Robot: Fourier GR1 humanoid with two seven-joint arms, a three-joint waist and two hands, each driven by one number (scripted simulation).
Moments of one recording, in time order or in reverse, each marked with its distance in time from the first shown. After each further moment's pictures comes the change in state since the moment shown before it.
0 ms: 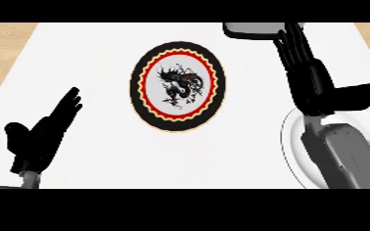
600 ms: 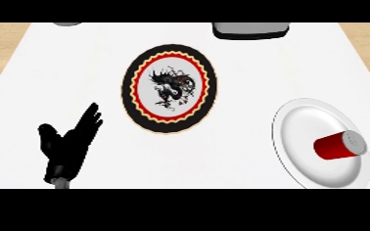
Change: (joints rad) left arm 0.036 -0.164 -0.033 0.091 0.034 0.068 0.033; right arm 0.177 -0.429 -0.395 0.250 -0.007 0.208 -0.176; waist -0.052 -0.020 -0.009
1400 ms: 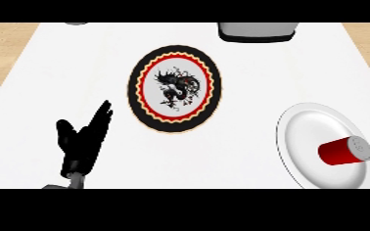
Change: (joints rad) left arm -0.040 -0.073 -0.015 0.043 -0.035 -0.001 -0.003; right arm 0.236 -0.278 -0.077 0.219 0.161 0.389 -0.304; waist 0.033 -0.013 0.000
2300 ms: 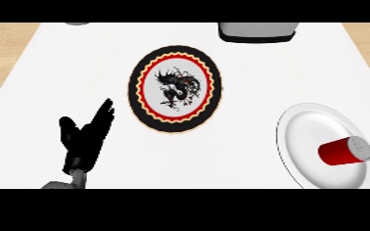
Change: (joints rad) left arm -0.018 -0.033 0.033 0.022 -0.036 -0.032 0.007; right arm 0.138 0.084 0.123 -0.491 0.273 -0.111 0.426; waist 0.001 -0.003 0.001
